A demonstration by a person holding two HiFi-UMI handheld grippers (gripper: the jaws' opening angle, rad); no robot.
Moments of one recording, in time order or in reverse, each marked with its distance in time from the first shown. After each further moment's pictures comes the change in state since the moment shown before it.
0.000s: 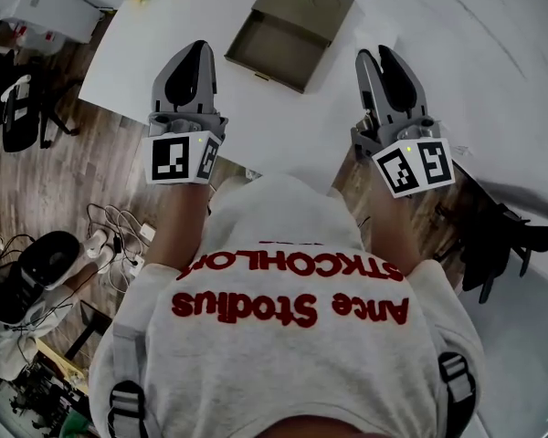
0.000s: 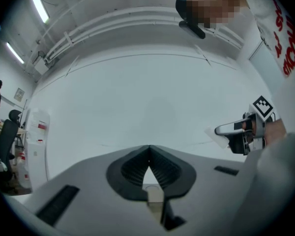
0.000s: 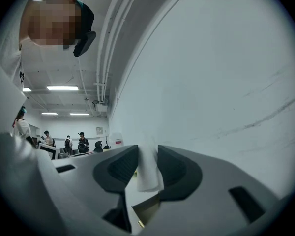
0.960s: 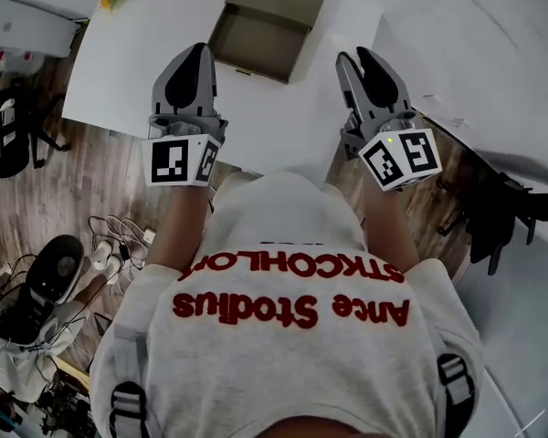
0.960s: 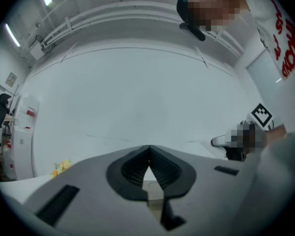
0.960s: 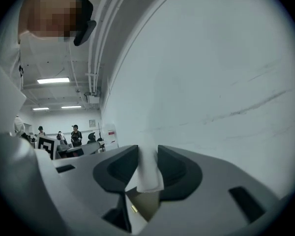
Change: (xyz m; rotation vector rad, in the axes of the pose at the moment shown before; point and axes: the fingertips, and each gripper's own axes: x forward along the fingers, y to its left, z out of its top) left arm 0.004 -0.036 -0.014 -0.067 0.017 -0.119; right arm -0.028 -0.006 -0.035 0.004 0.102 -0.086
